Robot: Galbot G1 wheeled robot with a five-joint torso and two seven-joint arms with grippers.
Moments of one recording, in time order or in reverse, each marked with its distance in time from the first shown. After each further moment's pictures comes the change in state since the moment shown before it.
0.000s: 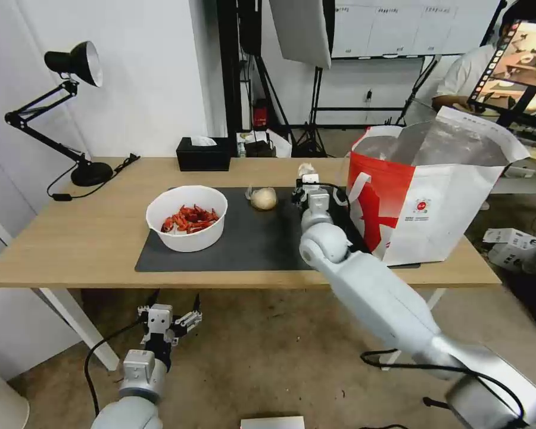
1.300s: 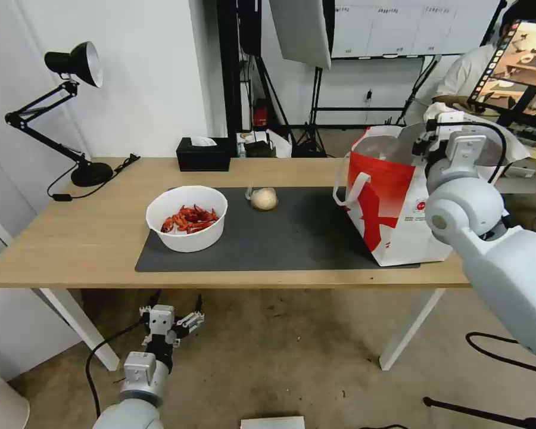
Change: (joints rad) left arm 0.004 0.007 0.016 -0.016 0.000 -0.005 -0.001; right arm 0.035 -0.415 0.293 0.228 0.279 -0.312 0.146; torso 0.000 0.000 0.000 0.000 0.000
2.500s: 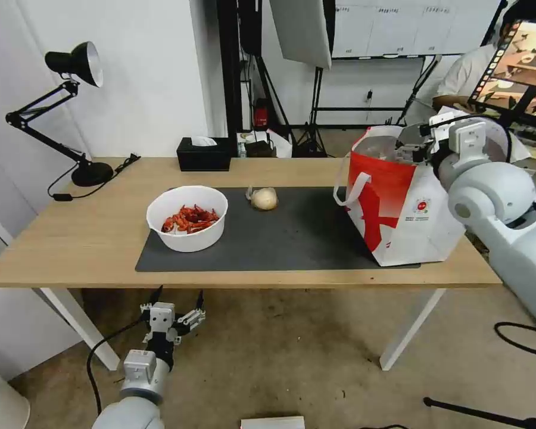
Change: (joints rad) left arm -0.006 -0.011 0.001 -0.010 0.000 -0.001 0.004; right arm 0.111 -0.150 -0.053 -0.025 -0.206 -0.216 -0.441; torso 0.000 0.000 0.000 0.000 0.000
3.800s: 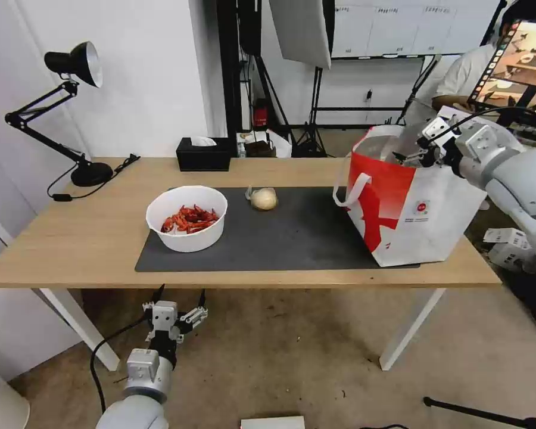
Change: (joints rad) left arm -0.014 -0.014 0.007 -0.007 0.007 -0.002 -0.001; right arm -0.037 -0.013 0.033 -0.041 0.075 0.224 -0.116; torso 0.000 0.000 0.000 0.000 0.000
